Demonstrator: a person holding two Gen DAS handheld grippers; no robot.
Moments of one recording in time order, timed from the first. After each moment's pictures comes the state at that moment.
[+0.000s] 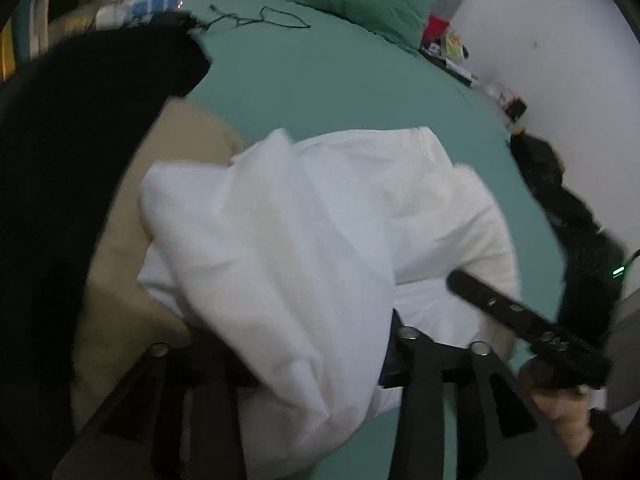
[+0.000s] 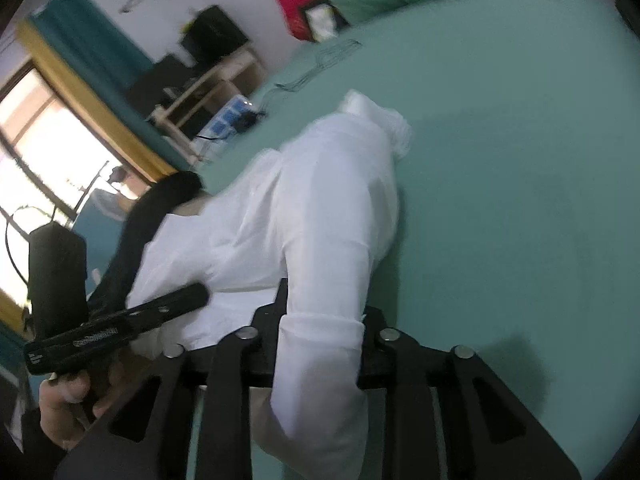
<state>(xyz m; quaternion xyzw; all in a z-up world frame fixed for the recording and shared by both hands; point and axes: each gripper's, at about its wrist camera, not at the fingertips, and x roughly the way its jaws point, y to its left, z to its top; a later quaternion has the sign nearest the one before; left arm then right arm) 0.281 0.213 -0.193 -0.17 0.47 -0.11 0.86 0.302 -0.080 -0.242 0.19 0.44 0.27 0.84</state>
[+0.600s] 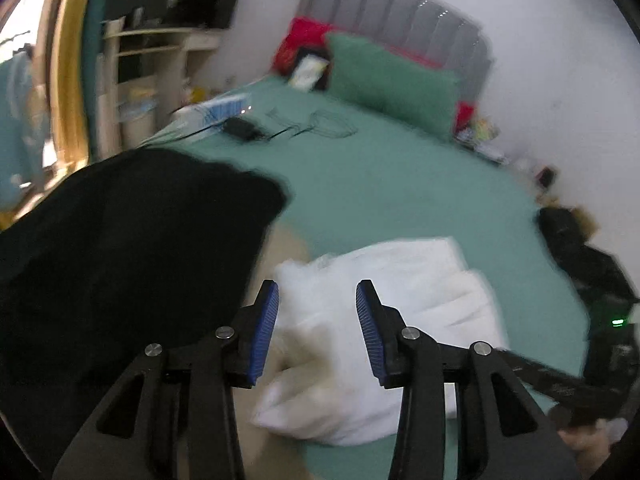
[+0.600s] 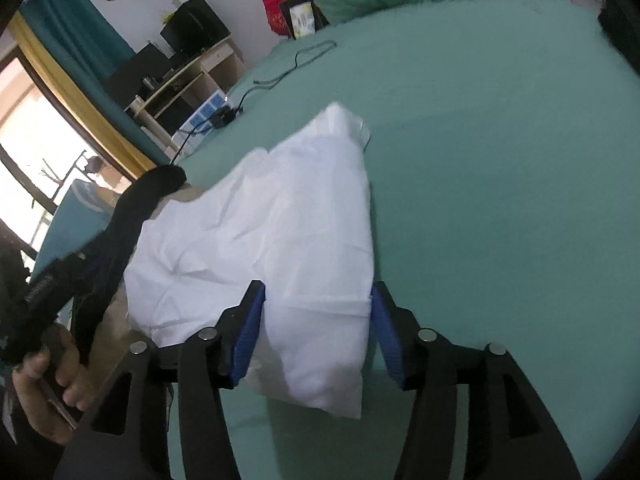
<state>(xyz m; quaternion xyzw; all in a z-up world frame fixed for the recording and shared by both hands) 0.231 0.233 -0.111 -0.15 0.32 -0.02 0.94 0.282 -0.107 -0.203 0.14 0.44 0.22 0.86</state>
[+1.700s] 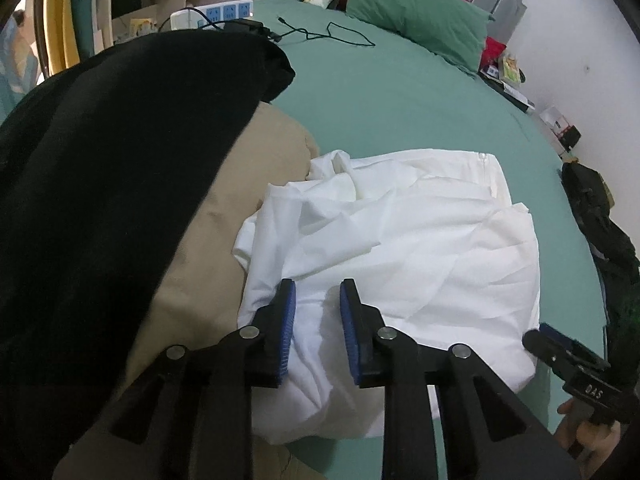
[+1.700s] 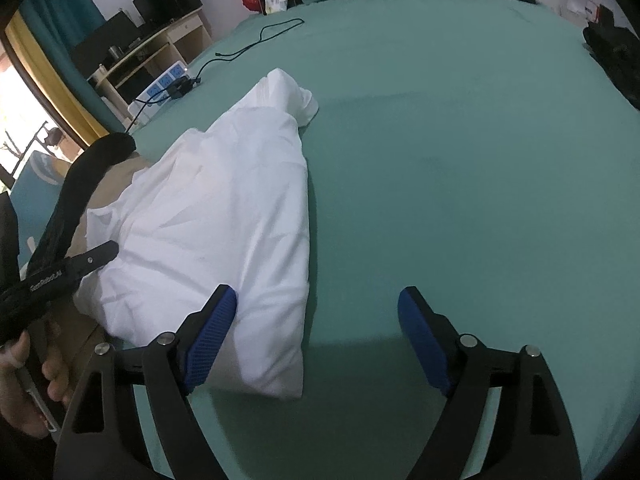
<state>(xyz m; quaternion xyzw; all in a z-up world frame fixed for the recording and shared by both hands) 0.264 0.234 -0.172 -0.16 0.47 0.02 0.87 0.294 -0.106 -0.219 0.08 0.50 0.17 0.85</state>
